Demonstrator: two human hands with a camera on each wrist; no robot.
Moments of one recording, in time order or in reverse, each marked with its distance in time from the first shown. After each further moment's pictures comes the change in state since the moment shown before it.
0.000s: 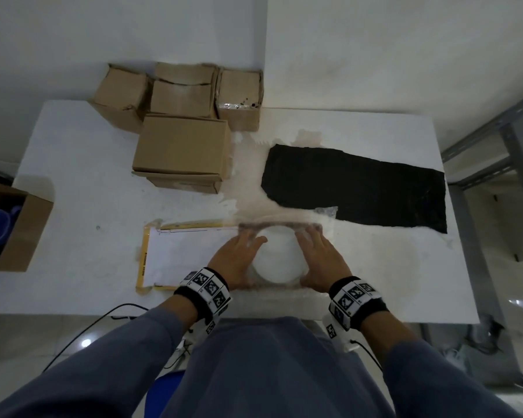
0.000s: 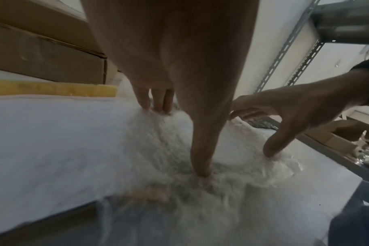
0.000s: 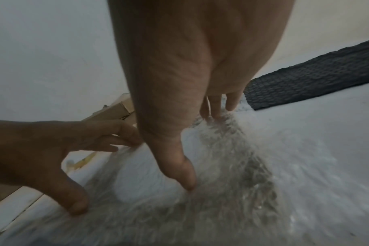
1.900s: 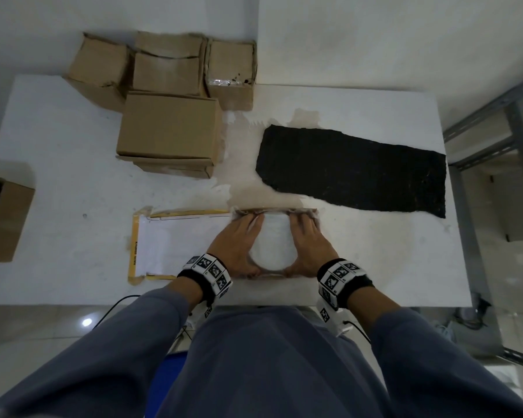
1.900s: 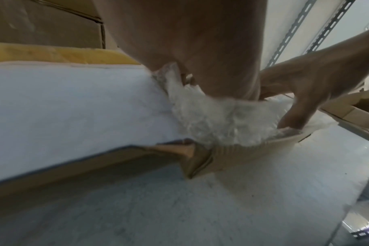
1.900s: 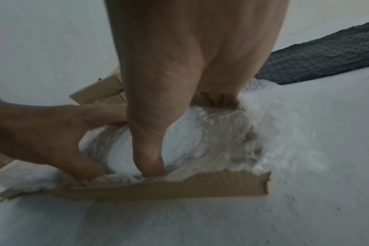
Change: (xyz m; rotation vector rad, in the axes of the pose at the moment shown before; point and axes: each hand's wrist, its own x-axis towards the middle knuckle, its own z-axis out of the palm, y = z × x) left_hand 0.020 -0.007 0.025 -0.085 0.101 0.118; right_hand 0.015 -0.009 0.006 0.149 -0.019 0.025
